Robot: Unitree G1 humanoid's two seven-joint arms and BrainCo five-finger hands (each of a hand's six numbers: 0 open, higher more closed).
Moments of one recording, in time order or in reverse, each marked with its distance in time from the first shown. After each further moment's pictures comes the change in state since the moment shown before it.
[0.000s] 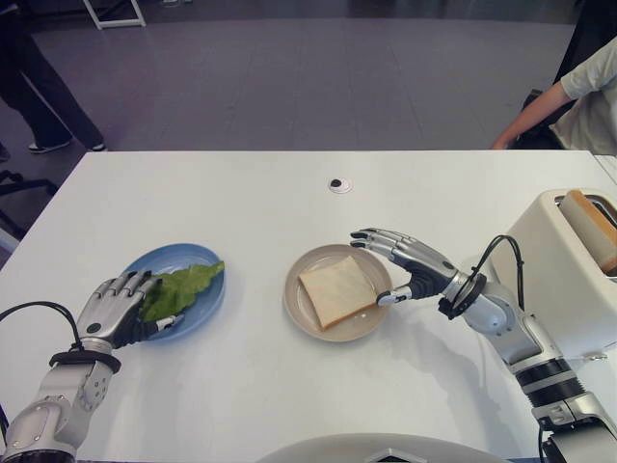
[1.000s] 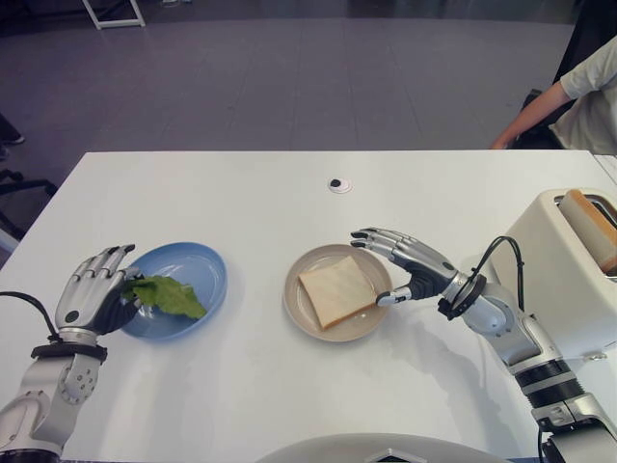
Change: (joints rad) left arm 0.053 0.050 0.074 -0.131 -0.235 -0.036 0.056; right arm 0.003 0.004 -0.002 0.002 -0.018 -0.004 -0.023
